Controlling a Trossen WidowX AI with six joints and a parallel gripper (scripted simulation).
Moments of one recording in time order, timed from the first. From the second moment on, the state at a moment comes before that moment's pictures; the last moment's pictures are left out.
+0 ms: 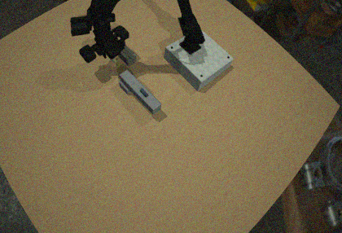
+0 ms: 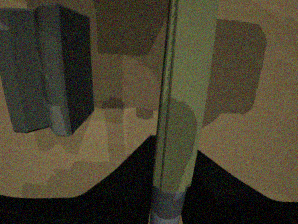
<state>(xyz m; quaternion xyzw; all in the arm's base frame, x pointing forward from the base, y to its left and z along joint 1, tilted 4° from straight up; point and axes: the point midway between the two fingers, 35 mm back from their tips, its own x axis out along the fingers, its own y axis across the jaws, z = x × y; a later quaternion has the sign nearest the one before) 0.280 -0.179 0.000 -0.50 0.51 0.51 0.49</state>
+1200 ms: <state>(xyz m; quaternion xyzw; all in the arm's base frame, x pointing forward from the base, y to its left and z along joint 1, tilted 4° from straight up) 0.260 -0.179 0.007 -0.49 0.51 0.51 0.49</state>
